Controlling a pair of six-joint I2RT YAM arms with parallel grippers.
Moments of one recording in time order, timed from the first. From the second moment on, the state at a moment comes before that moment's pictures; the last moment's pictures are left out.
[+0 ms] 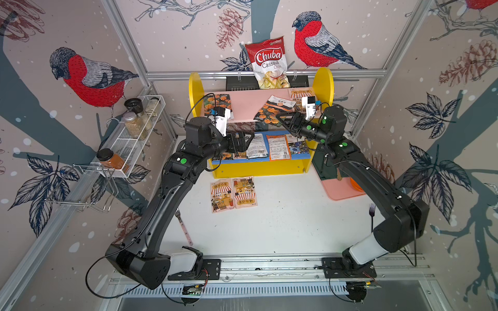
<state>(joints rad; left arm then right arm) -0.37 1.30 1.53 -0.53 0.40 -0.39 0.47 1.58 1.57 0.00 -0.58 0.93</state>
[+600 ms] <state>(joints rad) -0.32 1.30 1.50 -0.44 0.50 -0.45 0.46 1.59 1.56 0.04 -0.59 0.95</state>
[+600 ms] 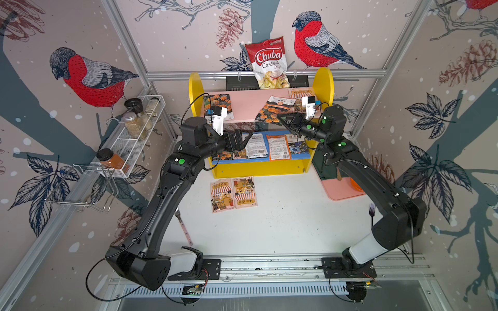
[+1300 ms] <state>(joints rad) -0.34 1.45 1.50 -0.20 0.66 -0.68 0.43 1.56 1.45 0.10 -0.62 0.95</state>
